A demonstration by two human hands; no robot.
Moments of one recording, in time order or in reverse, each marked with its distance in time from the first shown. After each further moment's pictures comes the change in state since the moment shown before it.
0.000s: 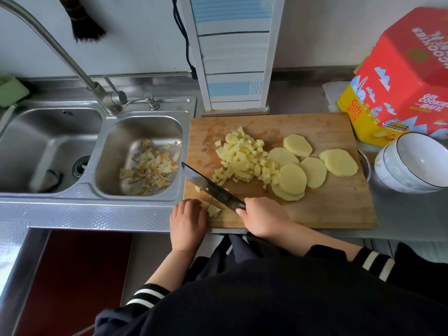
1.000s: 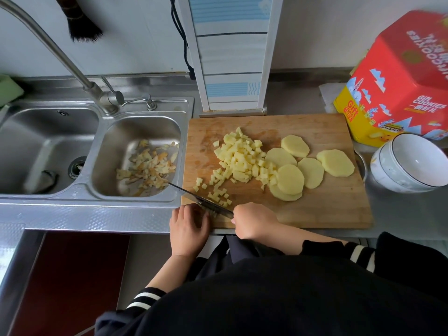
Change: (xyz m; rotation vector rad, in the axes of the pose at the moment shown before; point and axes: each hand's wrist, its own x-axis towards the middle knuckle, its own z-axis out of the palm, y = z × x) left_hand -0.010 0.001 0.002 -0.007 0.040 0.050; right_hand 0.007 -0.017 0.008 -0.154 -0.153 -0.031
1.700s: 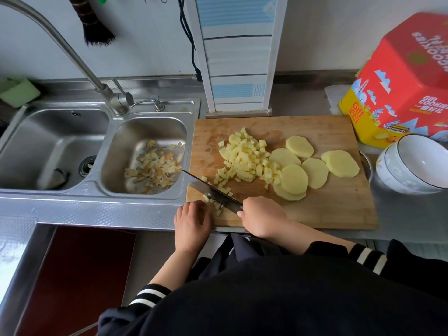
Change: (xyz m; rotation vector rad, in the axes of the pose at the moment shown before) left_hand 0.000 0.004 -0.005 -0.007 -0.025 -0.048; right_hand -0.010 0.009 -0.006 0.054 0.089 0.023
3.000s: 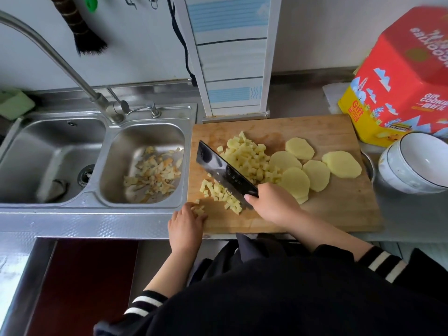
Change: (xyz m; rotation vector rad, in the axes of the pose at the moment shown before) left_hand 0.027 0.009 -0.016 0.167 -0.130 -0.226; right_hand 0.019 0.023 -0.024 0.282 0.140 0.119
